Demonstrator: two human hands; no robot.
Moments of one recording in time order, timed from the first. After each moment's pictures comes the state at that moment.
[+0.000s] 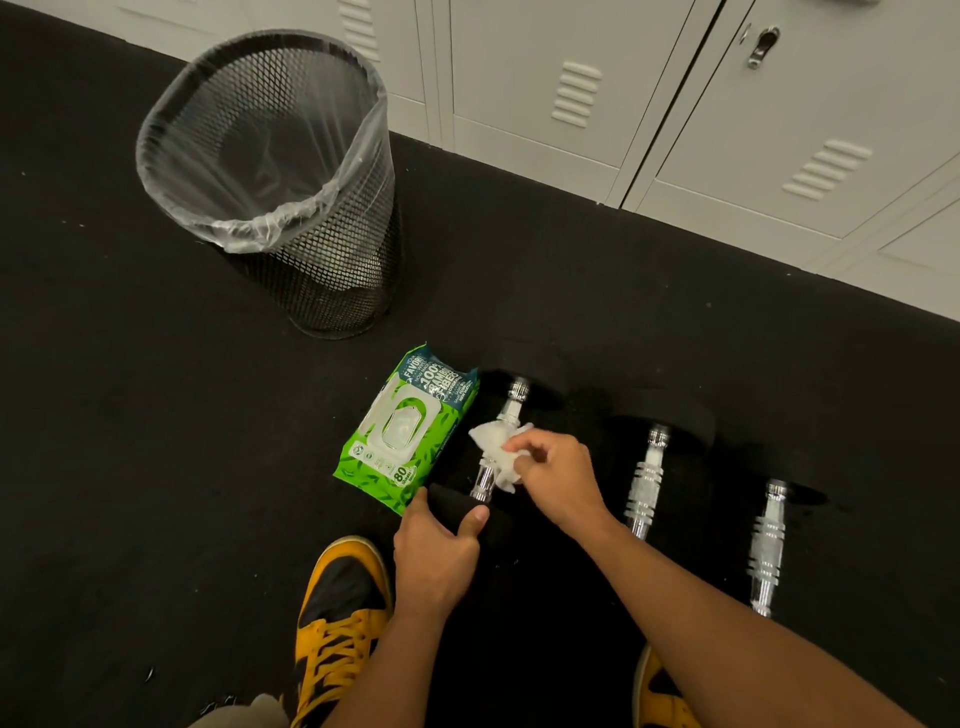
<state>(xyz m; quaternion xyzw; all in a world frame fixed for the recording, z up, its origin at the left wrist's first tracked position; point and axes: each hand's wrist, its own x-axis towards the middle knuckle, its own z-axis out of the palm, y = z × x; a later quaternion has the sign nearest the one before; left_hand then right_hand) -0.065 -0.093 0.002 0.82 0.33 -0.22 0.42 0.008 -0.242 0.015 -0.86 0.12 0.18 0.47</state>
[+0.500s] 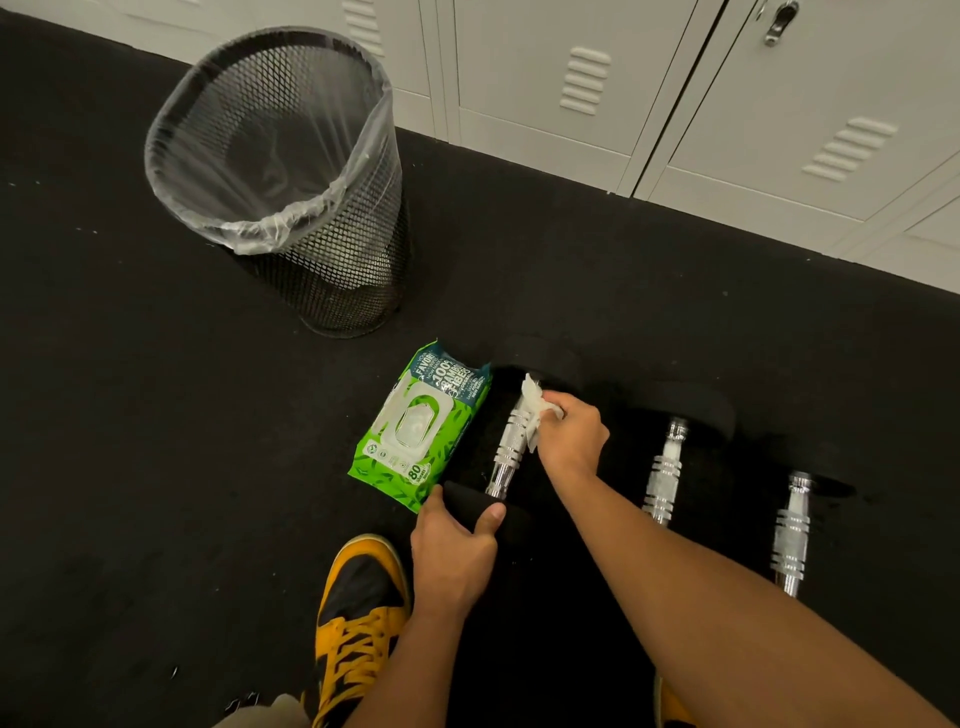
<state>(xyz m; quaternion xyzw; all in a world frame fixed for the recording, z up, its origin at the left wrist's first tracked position) -0.064 -0.095 0.009 0.81 0.34 -0.21 0.43 0.043 -0.224 -0.012 -0.84 0.31 0.08 0.45</state>
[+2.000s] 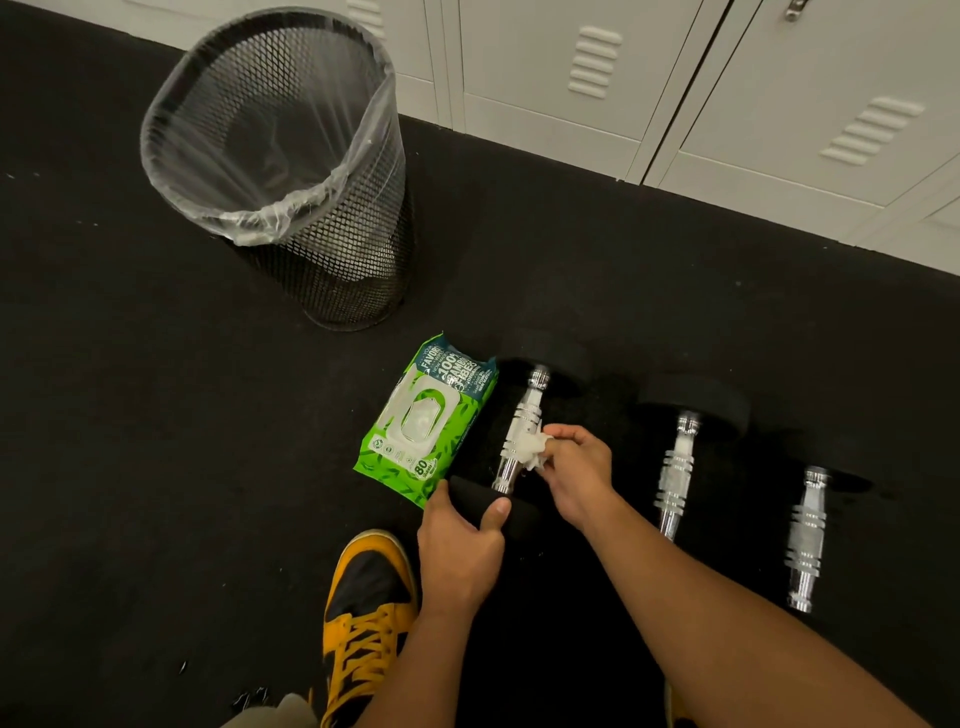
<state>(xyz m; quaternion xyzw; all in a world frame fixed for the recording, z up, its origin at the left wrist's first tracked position) -0.062 -0.098 0.017 0.80 0.35 -0.20 0.44 0.020 -0.223 -0.042 -0.51 0.47 0.15 0.70</state>
